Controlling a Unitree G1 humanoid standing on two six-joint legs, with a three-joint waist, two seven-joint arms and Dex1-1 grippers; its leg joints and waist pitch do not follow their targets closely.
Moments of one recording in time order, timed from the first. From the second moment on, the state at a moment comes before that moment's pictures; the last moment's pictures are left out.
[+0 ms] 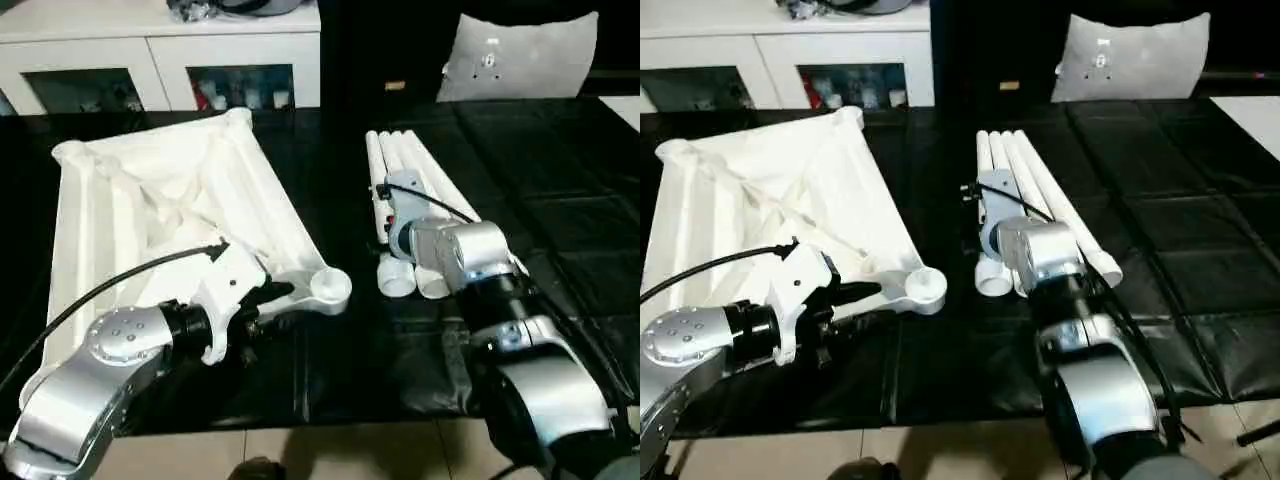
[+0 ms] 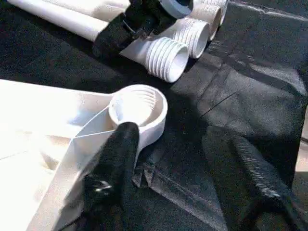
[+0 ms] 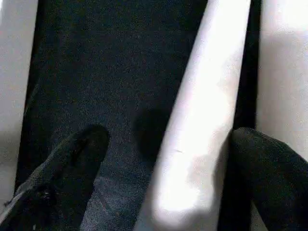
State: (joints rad) left arm -0.11 0.55 -0.13 -0.53 -0.30 0.77 -0.73; right arm -0.87 -0.09 0.02 0.69 0.14 0.86 0.12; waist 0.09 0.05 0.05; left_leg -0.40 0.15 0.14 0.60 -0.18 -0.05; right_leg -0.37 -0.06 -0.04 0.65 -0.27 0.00
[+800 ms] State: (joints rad) left arm -0.13 0.55 -0.16 -0.53 -0.28 0.78 -0.68; right arm -0.99 -0.10 -0.10 1.01 0.19 0.76 0.20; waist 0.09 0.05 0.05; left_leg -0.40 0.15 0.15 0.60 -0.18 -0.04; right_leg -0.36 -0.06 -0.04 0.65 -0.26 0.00
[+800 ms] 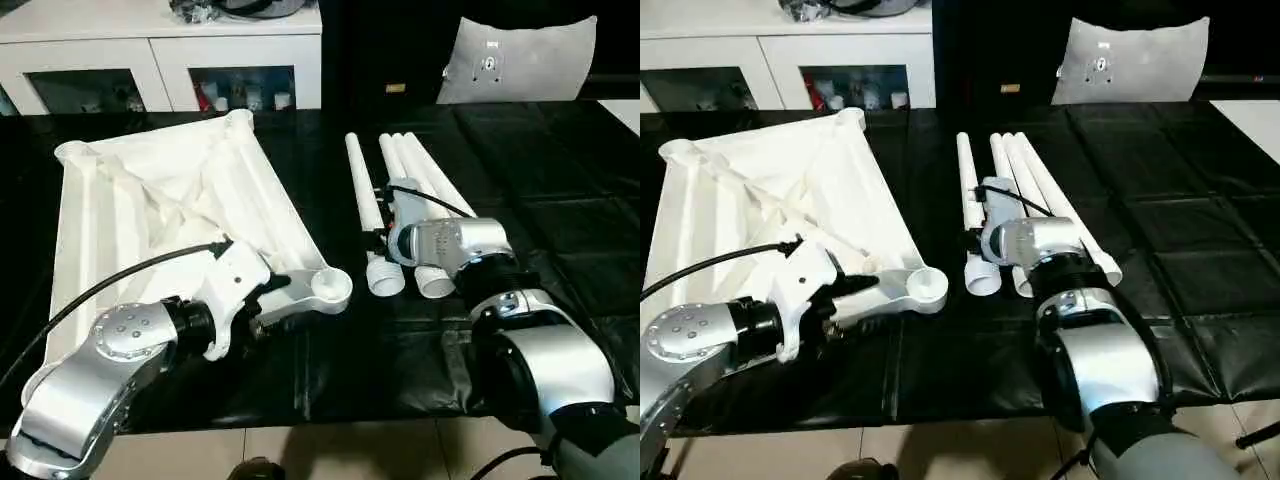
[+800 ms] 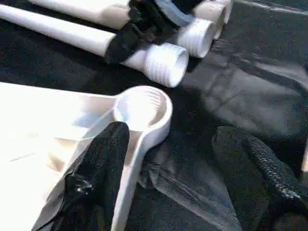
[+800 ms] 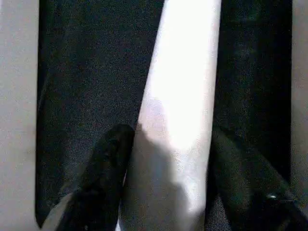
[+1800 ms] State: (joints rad) left arm -0.50 0.10 0.08 -0.31 -0.48 0.83 -0.39; right arm -0.55 -0.16 -0.28 0.32 0.64 0.59 0.78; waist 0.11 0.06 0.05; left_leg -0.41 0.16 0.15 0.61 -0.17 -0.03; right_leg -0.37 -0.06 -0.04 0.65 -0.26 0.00
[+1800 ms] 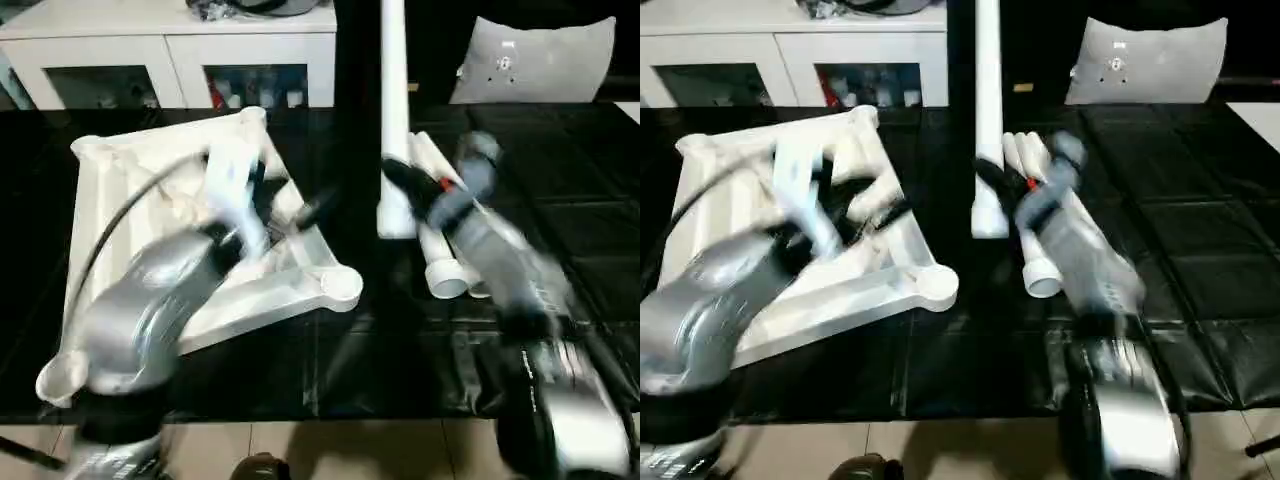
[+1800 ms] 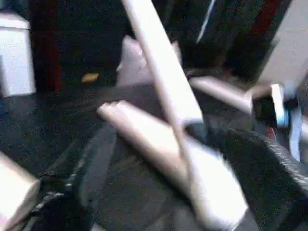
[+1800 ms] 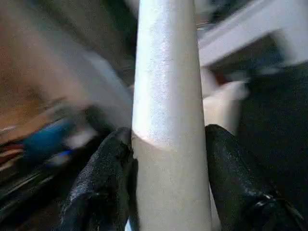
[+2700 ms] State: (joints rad) left arm -0.62 -0.04 0.17 -0.22 -0.69 0.89 -0.28; right arm -0.42 -0.19 -0.15 0.00 0.68 0.64 0.83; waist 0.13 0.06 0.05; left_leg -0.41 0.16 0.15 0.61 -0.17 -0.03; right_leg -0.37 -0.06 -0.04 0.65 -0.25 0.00
